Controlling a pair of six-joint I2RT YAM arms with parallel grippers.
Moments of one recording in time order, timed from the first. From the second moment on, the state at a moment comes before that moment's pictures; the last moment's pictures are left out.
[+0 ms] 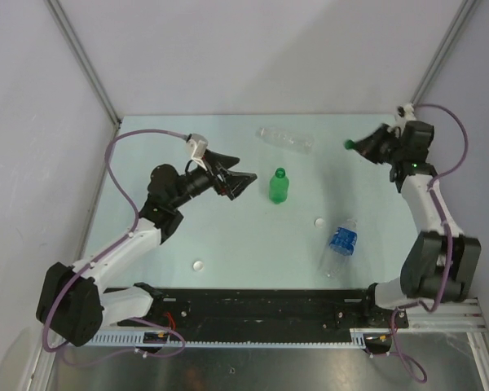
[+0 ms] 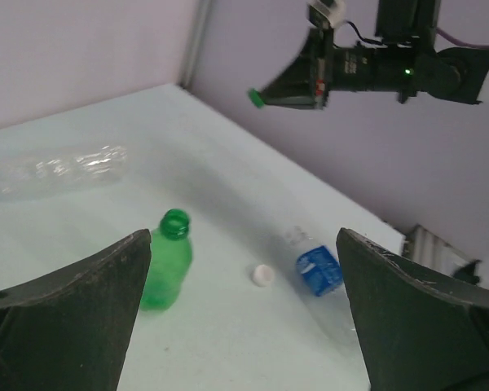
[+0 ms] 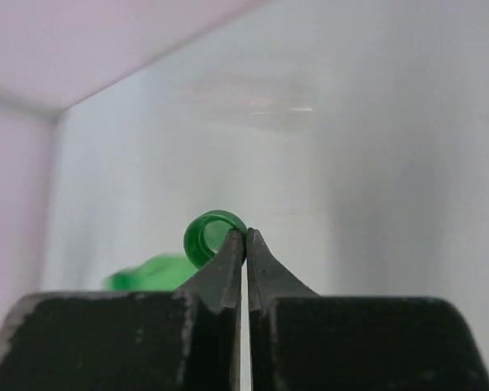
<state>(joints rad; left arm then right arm) -0.48 1.18 0.74 0.56 0.48 -0.40 -0.21 1.51 1.13 -0.13 -0.41 0.50</state>
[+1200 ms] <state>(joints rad) -0.64 1.09 0.76 0.91 0.76 -0.98 0.57 1.12 1.13 0.28 -1.07 0.21</state>
